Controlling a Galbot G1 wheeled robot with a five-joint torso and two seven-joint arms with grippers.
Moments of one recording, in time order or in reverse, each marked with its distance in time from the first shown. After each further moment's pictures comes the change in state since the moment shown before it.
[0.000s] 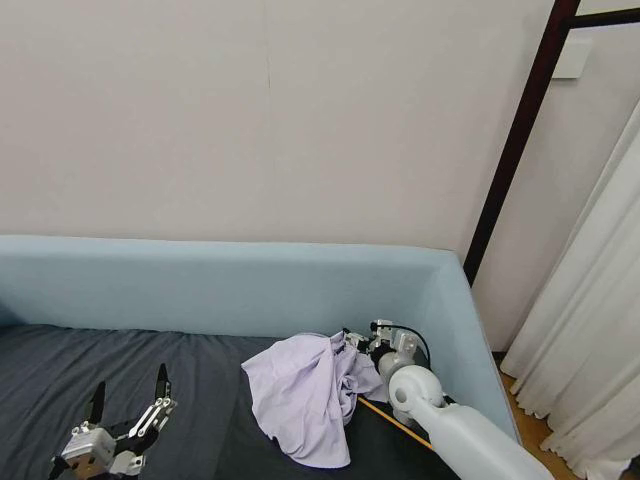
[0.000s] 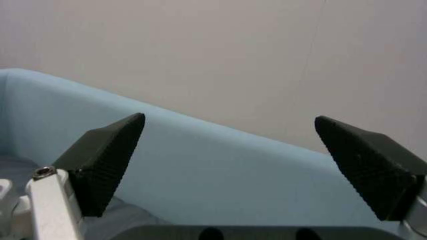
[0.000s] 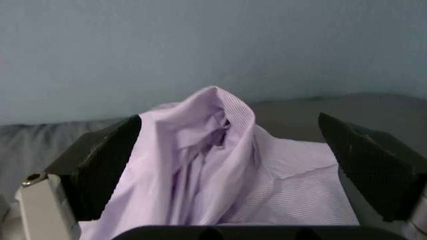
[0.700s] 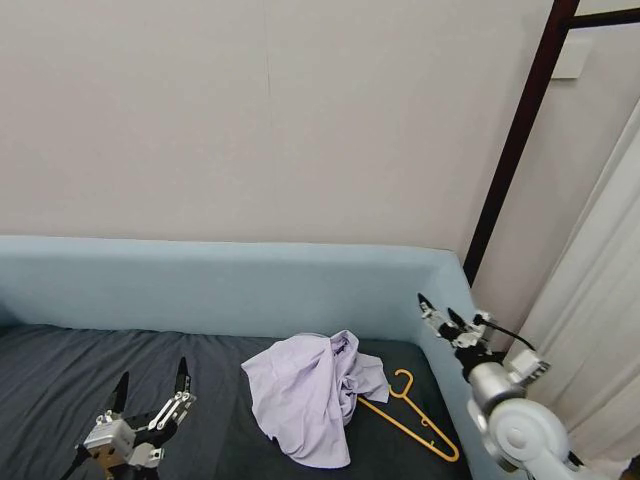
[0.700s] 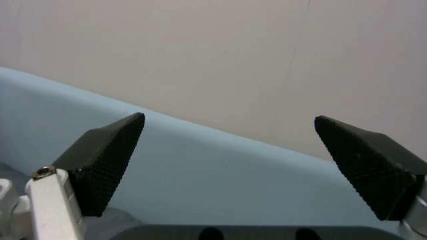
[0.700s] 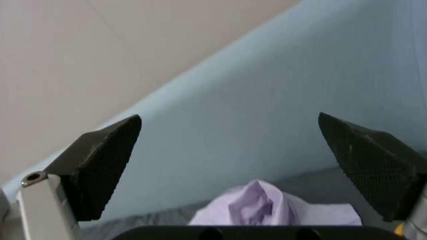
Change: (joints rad) left arm -0.019 0.041 0.016 -0.004 -0.032 0.009 0.012; right arm -0.339 -0.233 0.347 0.509 0.185 0.177 -0.095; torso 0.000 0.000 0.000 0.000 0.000
